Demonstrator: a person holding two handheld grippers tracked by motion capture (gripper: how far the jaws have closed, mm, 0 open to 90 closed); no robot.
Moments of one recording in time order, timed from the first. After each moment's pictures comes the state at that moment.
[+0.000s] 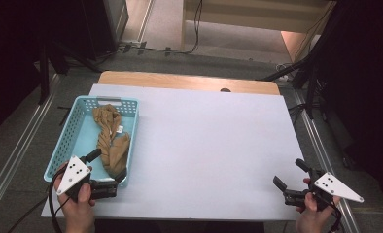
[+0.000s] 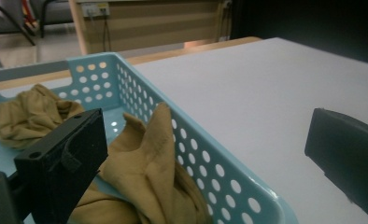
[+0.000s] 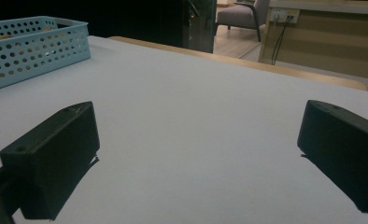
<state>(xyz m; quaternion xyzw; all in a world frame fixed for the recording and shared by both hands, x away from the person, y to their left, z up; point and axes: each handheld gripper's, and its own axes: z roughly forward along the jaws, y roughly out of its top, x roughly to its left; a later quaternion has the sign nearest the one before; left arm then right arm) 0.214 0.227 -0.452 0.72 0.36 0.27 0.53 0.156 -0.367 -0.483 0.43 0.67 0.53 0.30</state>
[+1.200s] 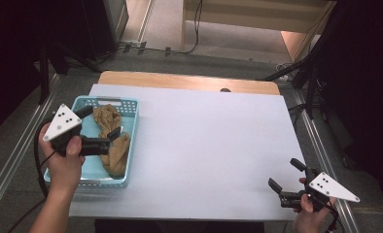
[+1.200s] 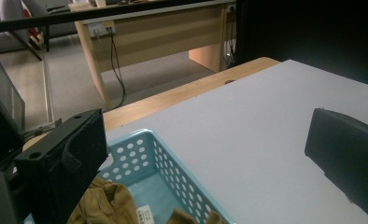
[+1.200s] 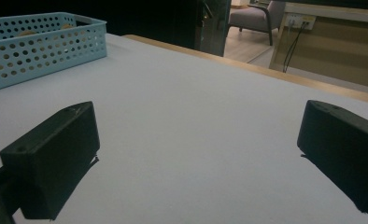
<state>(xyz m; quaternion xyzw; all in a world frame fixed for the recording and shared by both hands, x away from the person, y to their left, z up) 0.288 0.229 -0.353 0.74 0.34 0.28 0.52 0.155 -0.352 -0.473 0.40 0.69 0.53 0.30</state>
